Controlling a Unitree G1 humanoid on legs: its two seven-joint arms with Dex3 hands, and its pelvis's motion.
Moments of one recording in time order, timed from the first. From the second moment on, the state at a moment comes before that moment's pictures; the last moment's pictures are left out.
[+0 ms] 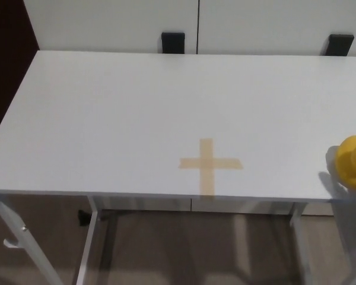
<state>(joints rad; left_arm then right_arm) -0.02 0.60 0.03 1.30 0.15 -0.06 0.00 -0.59 -0.60 -0.03 0.90 -0.02 0.05 0.22</state>
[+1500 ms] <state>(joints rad) 0.01 0.59 0.00 1.30 0.16 -0.06 0.00 -0.57 -0.30 -0.01 0.81 -0.08 -0.03 0.07</state>
